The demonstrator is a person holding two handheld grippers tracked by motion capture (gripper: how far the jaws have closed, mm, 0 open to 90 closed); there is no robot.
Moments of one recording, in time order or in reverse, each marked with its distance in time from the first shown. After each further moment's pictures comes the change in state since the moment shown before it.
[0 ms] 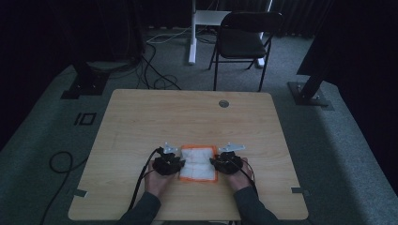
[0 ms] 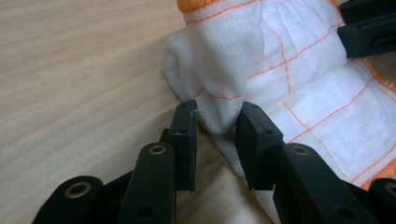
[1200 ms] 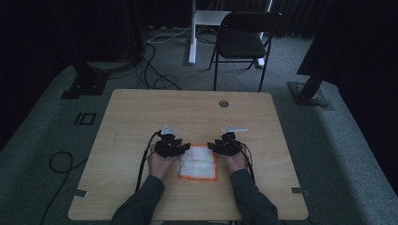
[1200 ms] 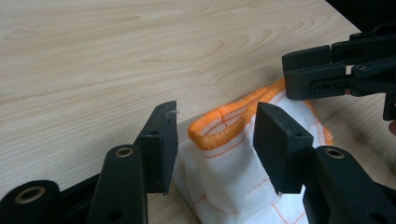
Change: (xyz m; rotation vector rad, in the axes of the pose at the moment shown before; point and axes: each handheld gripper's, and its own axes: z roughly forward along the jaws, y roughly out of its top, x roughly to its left) left arm 0.020 0.050 0.002 -0.111 -0.092 -0.083; right arm -0.035 0.044 0.020 -0.029 0.069 0.197
